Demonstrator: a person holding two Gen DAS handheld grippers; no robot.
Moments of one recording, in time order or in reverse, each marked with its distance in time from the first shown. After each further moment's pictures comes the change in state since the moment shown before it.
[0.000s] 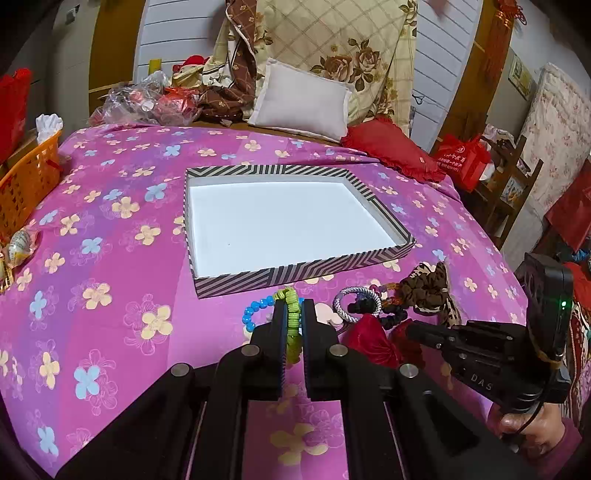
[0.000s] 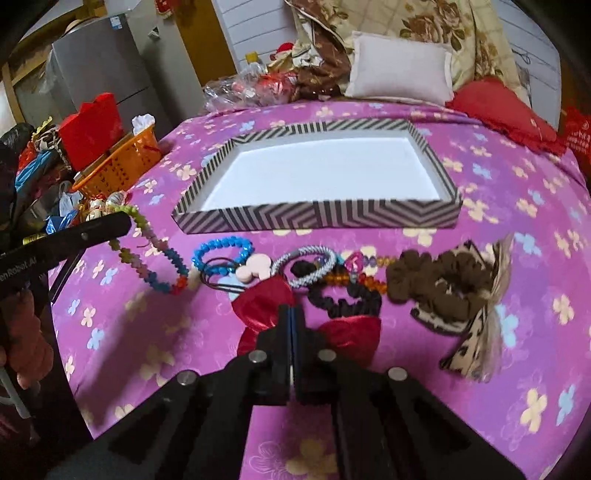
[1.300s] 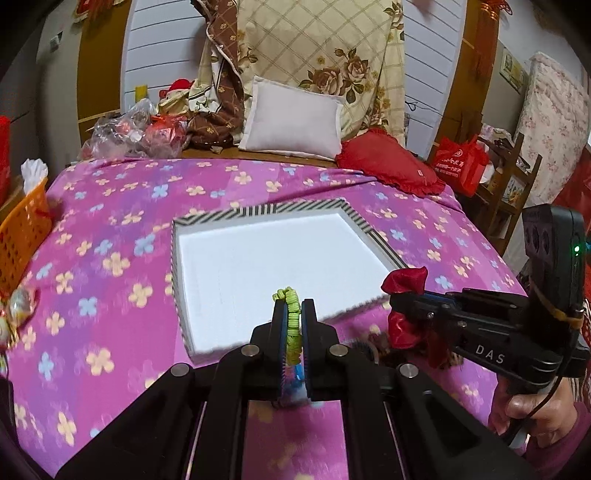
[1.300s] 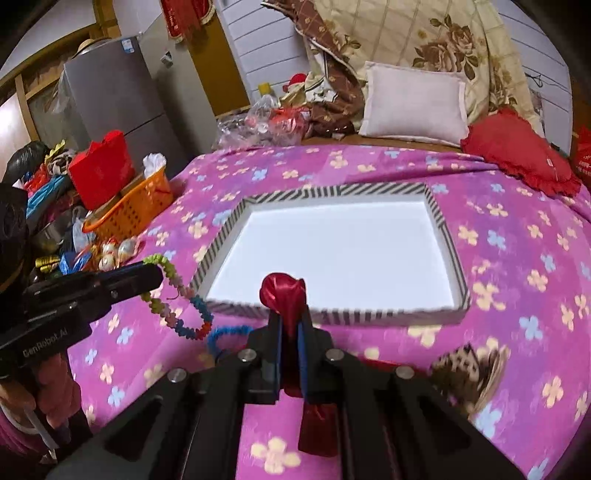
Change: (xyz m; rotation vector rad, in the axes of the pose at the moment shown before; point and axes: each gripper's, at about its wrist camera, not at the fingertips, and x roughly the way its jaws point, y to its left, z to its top) left arm 0.016 -0.016 0.065 0.071 -0.045 0.023; right arm -0.003 -0.010 0.088 -0.006 -0.108 0.058
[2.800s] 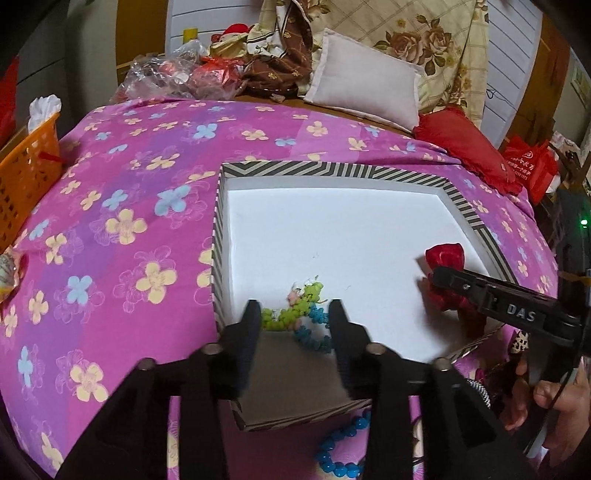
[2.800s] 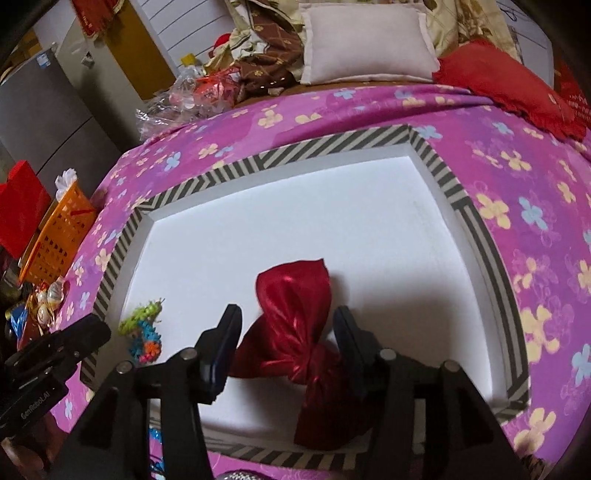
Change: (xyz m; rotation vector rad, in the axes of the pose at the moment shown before) left arm 0.113 0.076 -0.004 -0.147 0.139 0.162; right arm 0.141 -0.071 0.030 0.190 0.140 -0.100
